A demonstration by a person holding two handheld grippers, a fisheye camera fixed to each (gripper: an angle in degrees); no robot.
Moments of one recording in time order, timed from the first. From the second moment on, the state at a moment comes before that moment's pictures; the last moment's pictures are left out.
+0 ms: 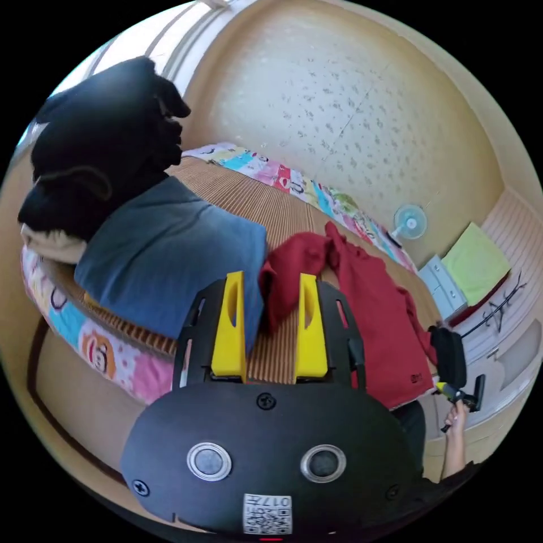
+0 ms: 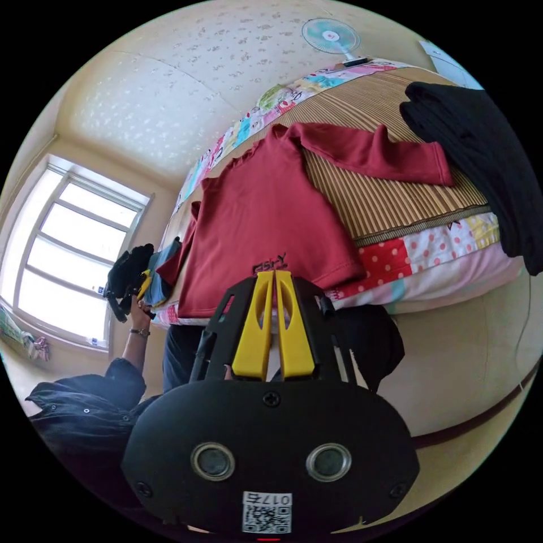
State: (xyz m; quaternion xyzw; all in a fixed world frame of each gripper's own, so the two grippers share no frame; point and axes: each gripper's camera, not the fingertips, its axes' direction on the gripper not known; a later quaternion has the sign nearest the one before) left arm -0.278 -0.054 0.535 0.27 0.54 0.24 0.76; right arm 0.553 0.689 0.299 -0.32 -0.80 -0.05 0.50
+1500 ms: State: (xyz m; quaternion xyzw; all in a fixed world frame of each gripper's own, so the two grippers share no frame) left arm -0.228 -0.102 0.163 0.19 0.67 0.45 0.55; right arm 0.476 0.752 0.184 -0.21 -0.93 -0.21 0.22
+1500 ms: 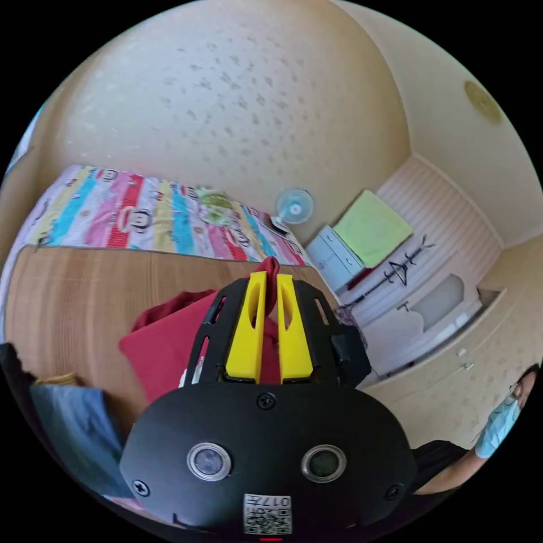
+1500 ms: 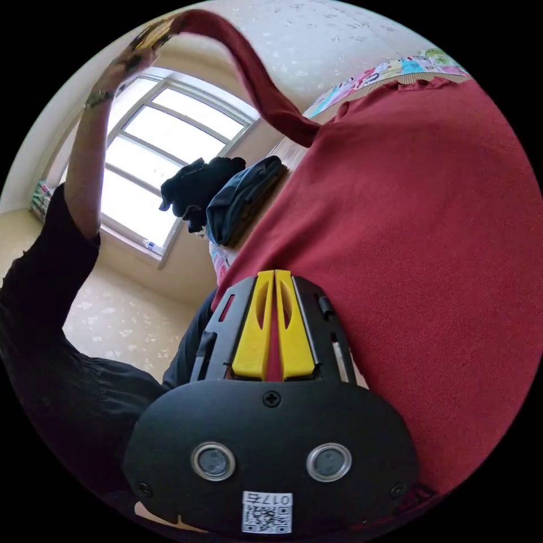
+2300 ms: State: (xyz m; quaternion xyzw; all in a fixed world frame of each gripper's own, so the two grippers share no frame) left arm -0.024 -0.197 0.428 0.11 0.48 0.36 0.79; right arm 0.535 0.764 0.235 -0.13 -0.95 -0.21 0.19
